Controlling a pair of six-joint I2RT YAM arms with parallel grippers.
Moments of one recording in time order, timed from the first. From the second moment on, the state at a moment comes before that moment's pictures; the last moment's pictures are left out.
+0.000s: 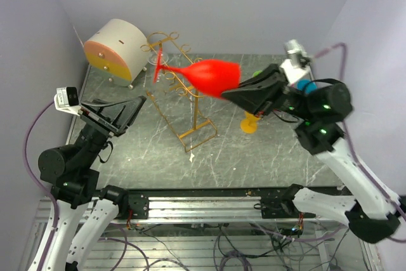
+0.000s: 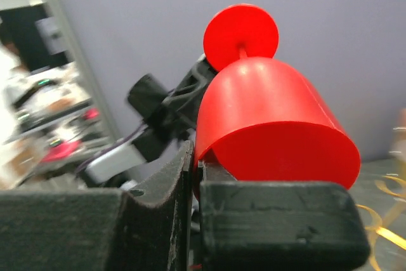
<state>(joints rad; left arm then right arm) -0.32 0.45 0.82 0.33 0.34 -1.47 0.72 1.08 1.27 0.45 -0.79 0.71</state>
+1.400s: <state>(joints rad) -0.32 0.86 1.35 -0.82 -0.13 -0.65 0.40 1.16 1.40 -1.19 0.45 0.32</state>
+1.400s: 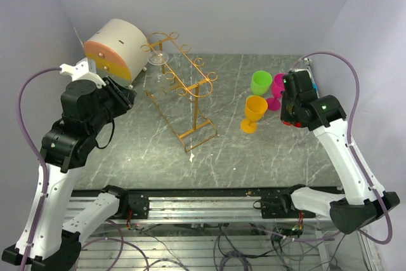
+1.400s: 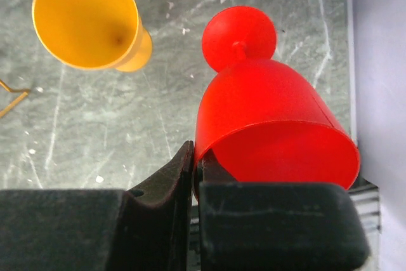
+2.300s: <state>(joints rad) -0.32 0.89 1.28 -0.81 -0.10 -0.63 0.16 1.45 1.30 -0.95 0.07 0.24</state>
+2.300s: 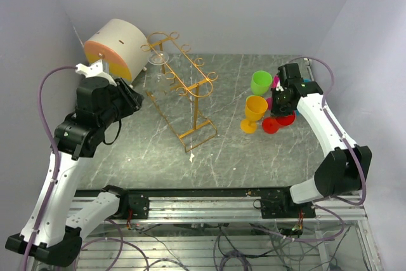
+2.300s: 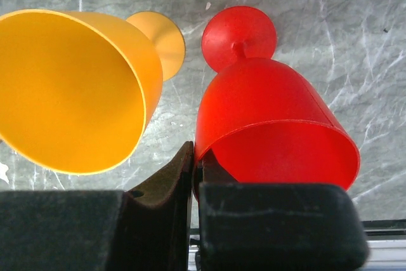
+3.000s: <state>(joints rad) -0.32 0.94 1.28 -0.80 -0.09 -0.63 0.16 1.35 1.43 -0.95 0.06 0.23</state>
